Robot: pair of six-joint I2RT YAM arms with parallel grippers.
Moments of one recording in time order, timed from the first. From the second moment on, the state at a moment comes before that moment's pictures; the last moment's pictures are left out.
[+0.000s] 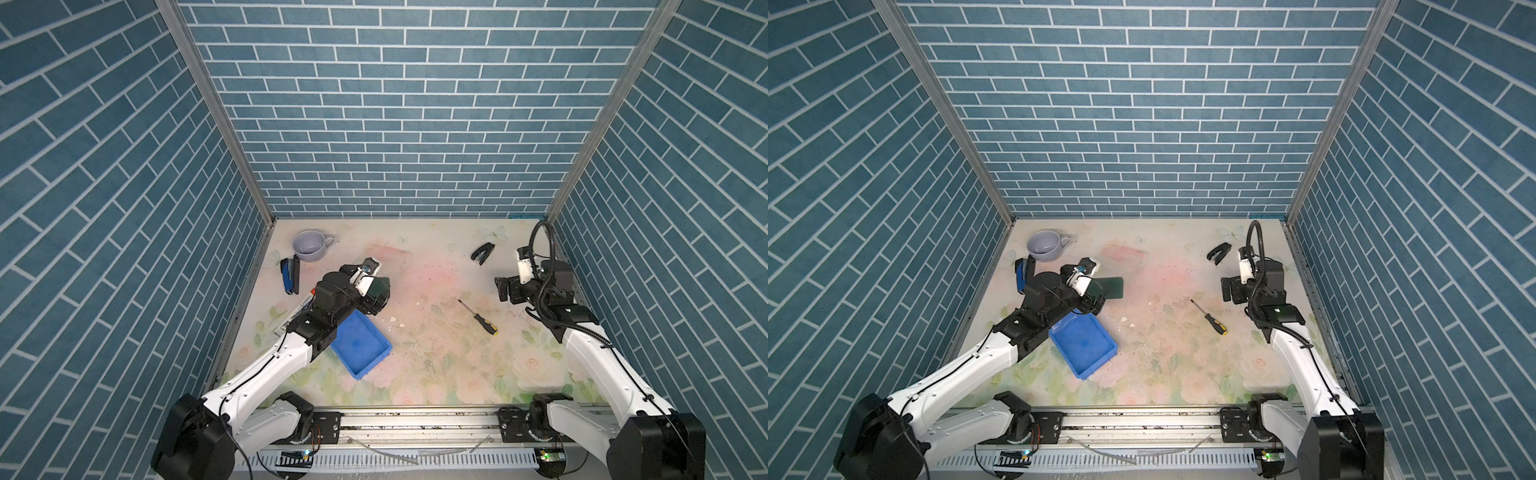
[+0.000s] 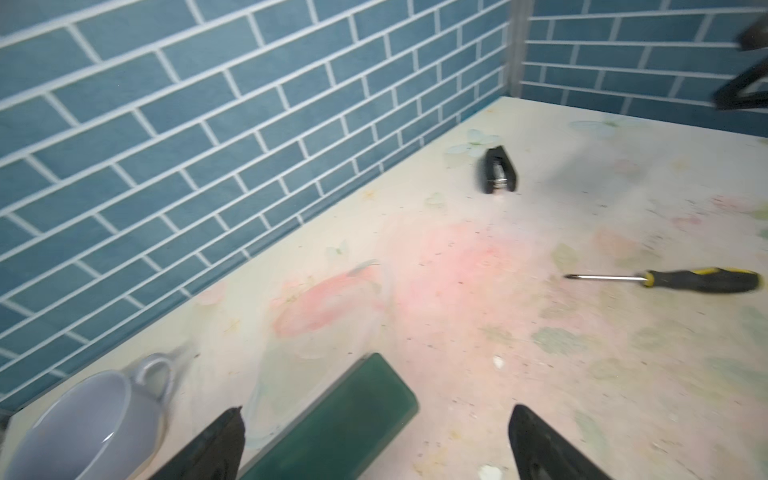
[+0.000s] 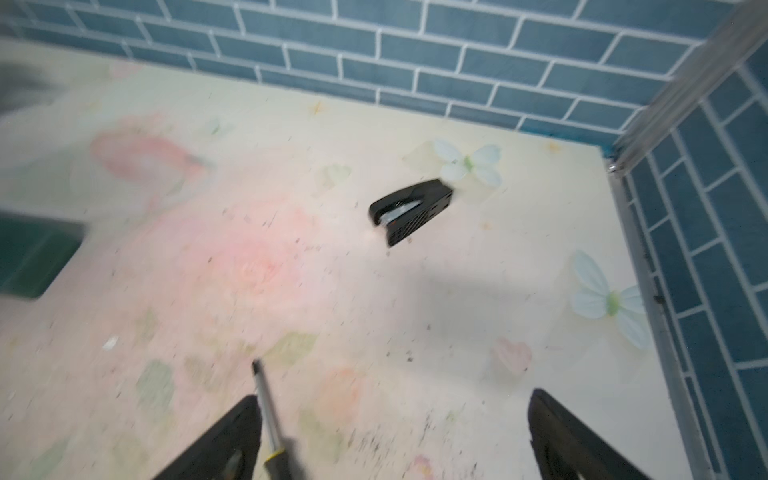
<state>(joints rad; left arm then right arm) -0.56 1.06 0.65 0.05 0.05 0.24 0.16 1.08 0.76 -0.32 -0.10 -0.17</state>
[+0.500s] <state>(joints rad) -0.72 1.06 0.63 -0.05 0.12 0.20 0.32 1.51 0.94 -0.72 -0.03 -0.30</state>
